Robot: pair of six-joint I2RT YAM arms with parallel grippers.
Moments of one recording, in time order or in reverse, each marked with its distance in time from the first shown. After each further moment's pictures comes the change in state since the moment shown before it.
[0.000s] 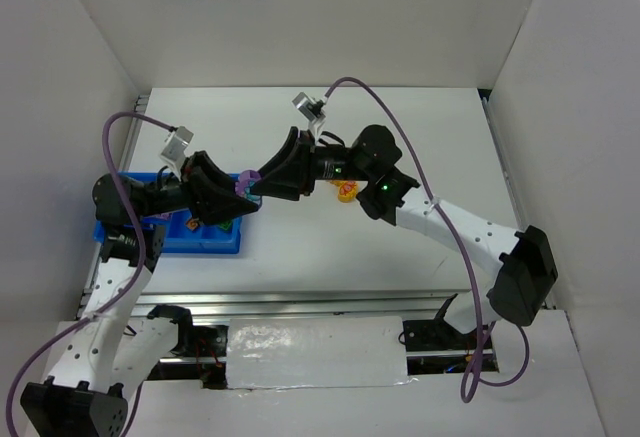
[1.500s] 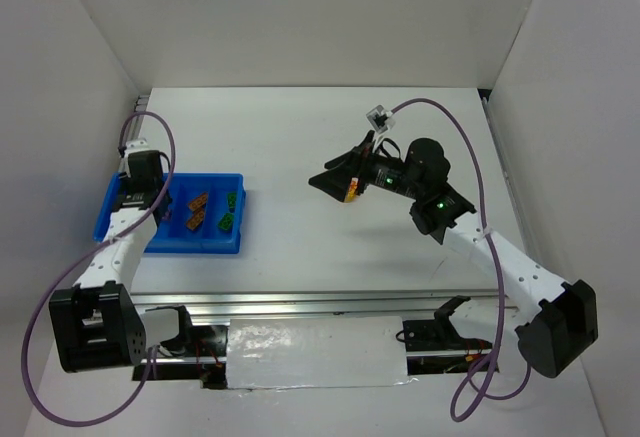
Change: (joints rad) left arm 0.248 0.395 0.019 -0.798 -1.703 0.727; right arm -0.277 -0.318 -0.300 -0.356 0.234 -0.221
